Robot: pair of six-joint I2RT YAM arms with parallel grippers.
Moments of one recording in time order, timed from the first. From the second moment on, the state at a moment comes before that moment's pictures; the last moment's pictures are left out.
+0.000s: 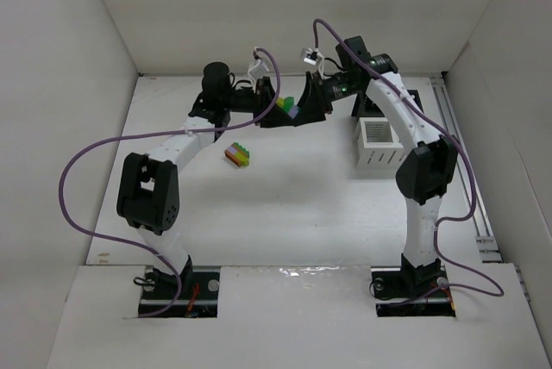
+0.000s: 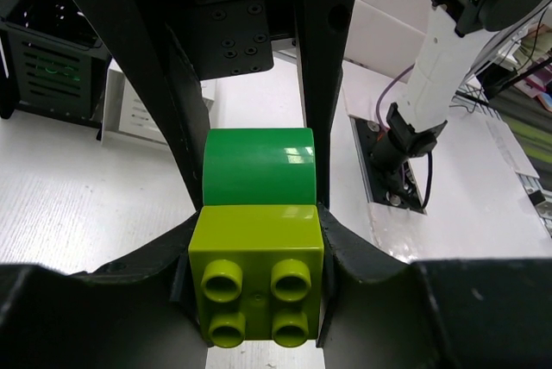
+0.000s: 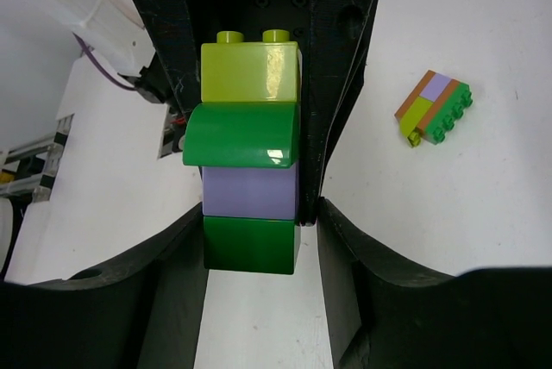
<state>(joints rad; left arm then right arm) -0.33 1.75 1.32 0.40 1.30 -0.38 0.35 2.09 2.17 -1.11 -1.27 -0.49</state>
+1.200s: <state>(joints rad) -0.32 1.75 1.32 0.40 1.30 -0.38 0.35 2.11 2.27 -1.17 -1.22 -0.44</state>
